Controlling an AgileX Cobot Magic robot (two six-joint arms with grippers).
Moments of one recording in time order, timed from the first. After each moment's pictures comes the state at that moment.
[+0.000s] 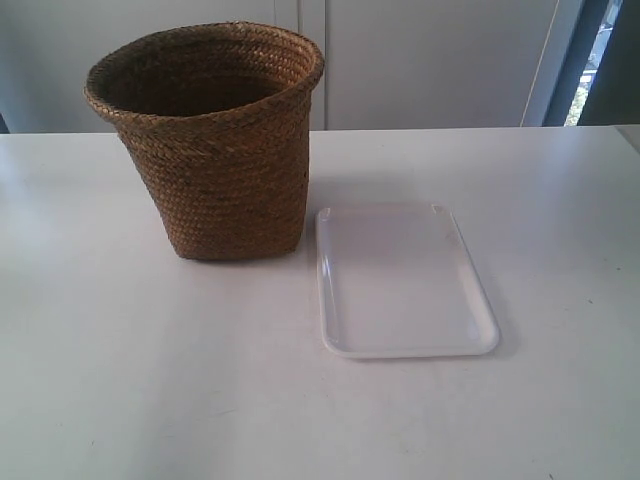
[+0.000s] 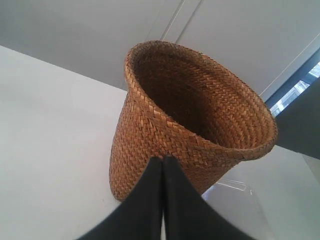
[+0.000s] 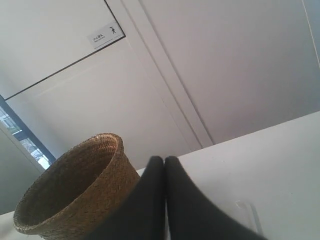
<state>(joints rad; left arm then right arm) -0.06 0.71 -0.62 -0.42 0.22 -0.11 0.04 0.64 -0.74 0.13 0.26 0.32</state>
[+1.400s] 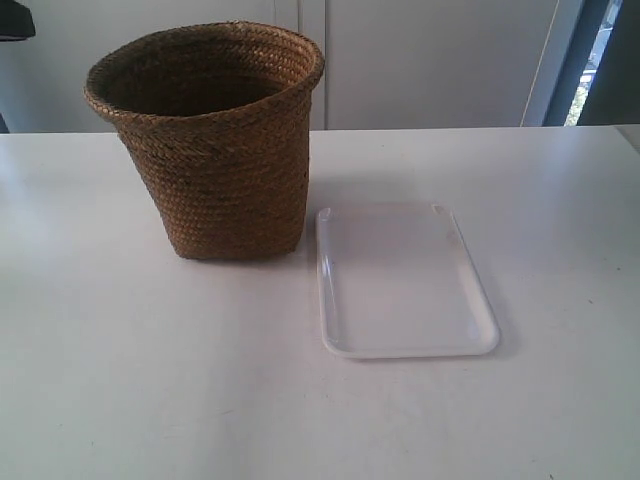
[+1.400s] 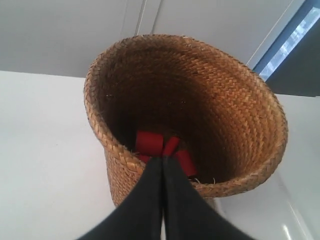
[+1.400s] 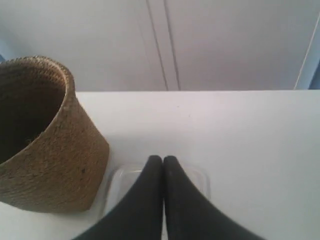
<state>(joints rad) -0.04 1.15 -1.13 -0.41 0.52 0.10 0.04 1.30 -1.38 0.15 0.68 0.03</state>
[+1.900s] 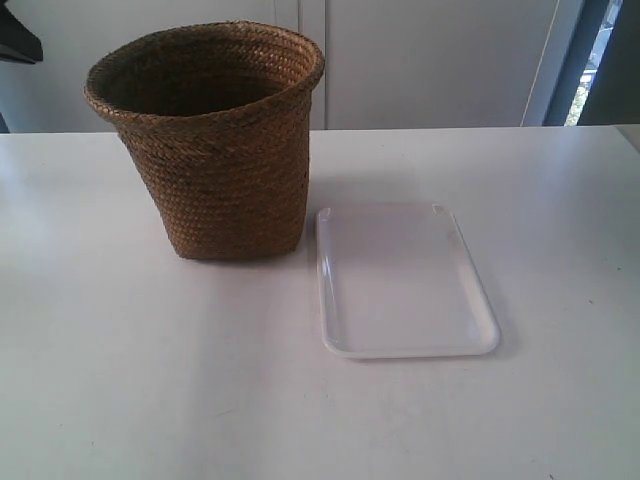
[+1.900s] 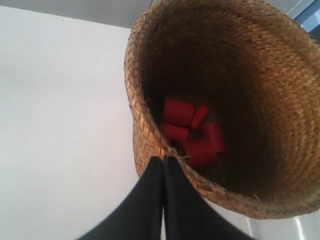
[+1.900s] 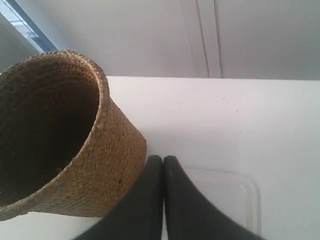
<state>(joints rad) 0.07 1.44 -1.41 -0.41 0.80 0.08 0.04 1.66 -1.82 0.31 0.89 -0.04</state>
